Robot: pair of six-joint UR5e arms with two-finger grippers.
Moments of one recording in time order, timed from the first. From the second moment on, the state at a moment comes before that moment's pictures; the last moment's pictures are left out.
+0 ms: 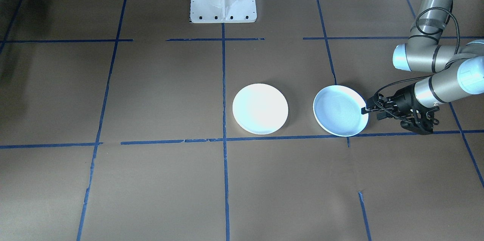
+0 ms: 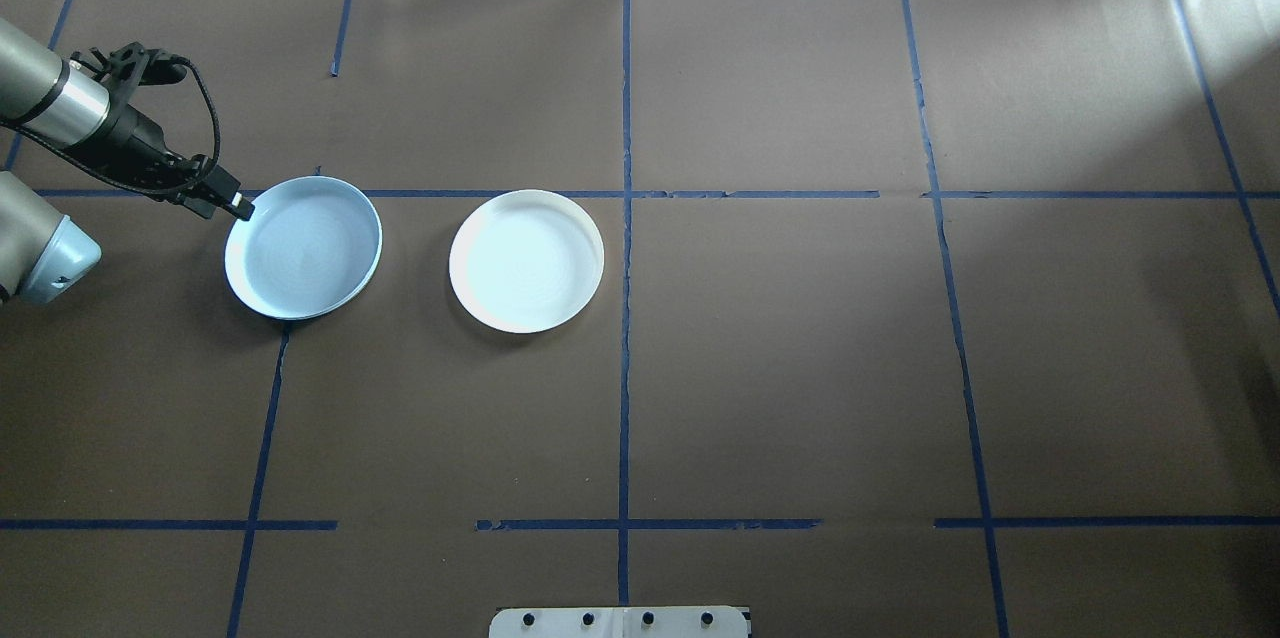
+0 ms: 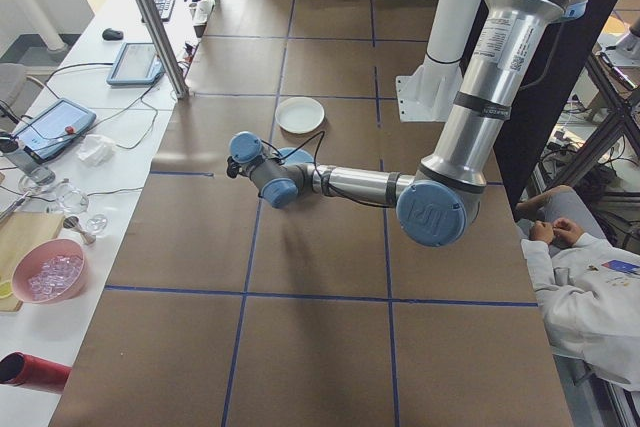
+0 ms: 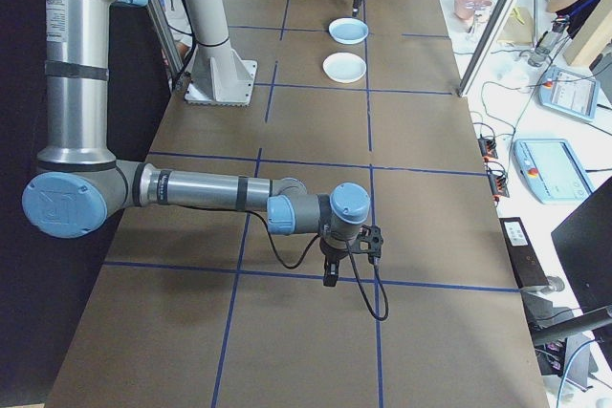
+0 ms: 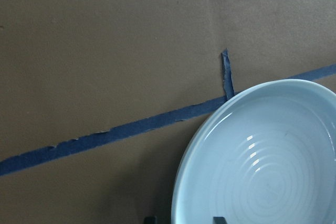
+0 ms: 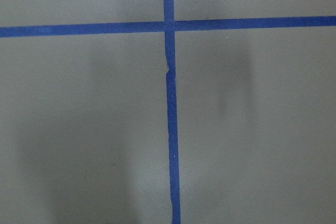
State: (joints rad) left arm -1.05 -1.90 -1.29 -2.28 -2.53 -0.69; right arm 1.41 -1.65 1.56 -1.44 2.31 0.21
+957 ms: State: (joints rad) left arm -0.79 -2.06 -1.44 -2.25 -2.30 -1.18; right arm 1.41 -1.65 1.56 -1.44 2.31 0.21
